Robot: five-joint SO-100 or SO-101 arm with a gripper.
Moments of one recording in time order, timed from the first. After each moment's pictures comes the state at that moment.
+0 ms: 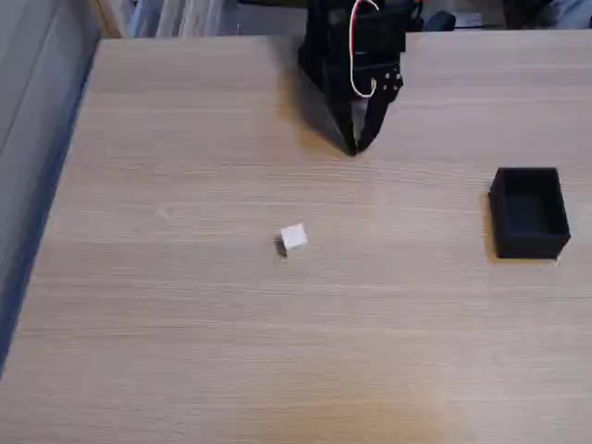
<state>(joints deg) -5.9 190.5 177.2 77.0 -91.7</state>
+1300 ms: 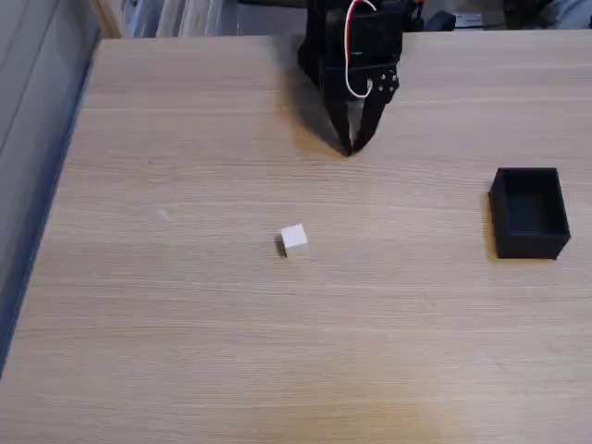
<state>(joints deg) -3.7 190.5 177.2 76.9 -92.2</state>
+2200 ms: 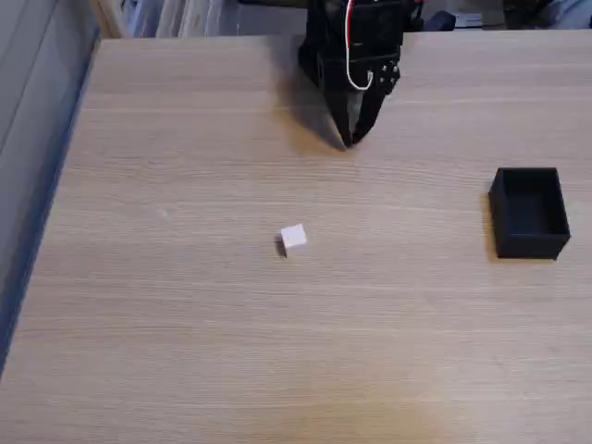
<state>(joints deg) -3.2 178.7 167.6 77.4 -94.3</state>
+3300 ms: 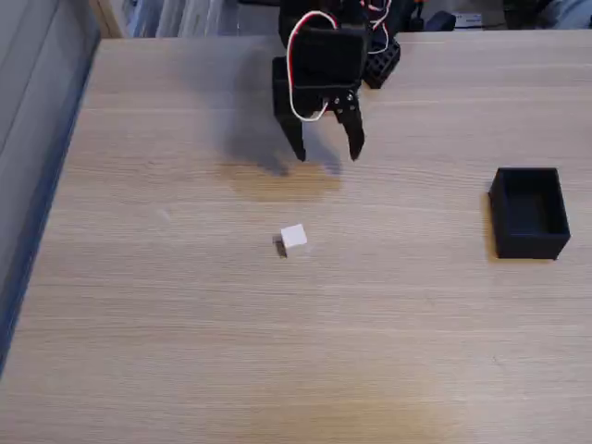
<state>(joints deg) 14.3 124.2 129.8 67.9 -103.4</state>
